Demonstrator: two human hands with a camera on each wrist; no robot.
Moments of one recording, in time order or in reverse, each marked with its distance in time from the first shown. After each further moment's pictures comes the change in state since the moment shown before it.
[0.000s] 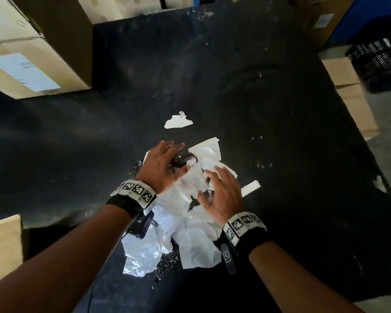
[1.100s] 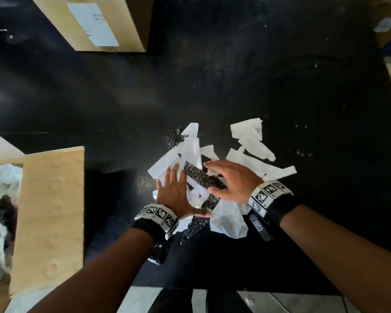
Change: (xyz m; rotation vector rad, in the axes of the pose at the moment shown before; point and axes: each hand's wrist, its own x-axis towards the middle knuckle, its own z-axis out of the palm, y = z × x) left_hand -0.167 -0.011 0.040 0.102 -0.361 -0.457; right_hand -0.013 -0.067 -0.015 -0.140 -0.483 -0.500
